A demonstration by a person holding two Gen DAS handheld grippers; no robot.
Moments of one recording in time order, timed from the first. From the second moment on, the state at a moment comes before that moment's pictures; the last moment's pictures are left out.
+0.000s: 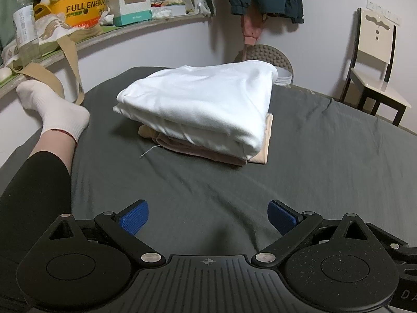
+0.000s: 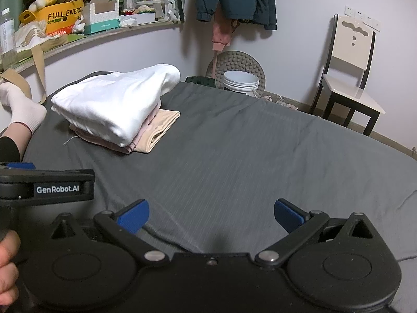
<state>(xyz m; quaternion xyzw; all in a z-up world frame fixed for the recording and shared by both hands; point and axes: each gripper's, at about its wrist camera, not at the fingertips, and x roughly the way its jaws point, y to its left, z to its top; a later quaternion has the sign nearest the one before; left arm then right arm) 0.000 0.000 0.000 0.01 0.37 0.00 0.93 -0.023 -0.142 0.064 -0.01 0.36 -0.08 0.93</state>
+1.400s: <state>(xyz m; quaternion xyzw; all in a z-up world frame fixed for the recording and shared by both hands) -0.012 -0.009 0.017 0.03 0.35 -0.01 0.94 -0.029 -0.150 0.074 0.00 0.36 -0.08 0.93</state>
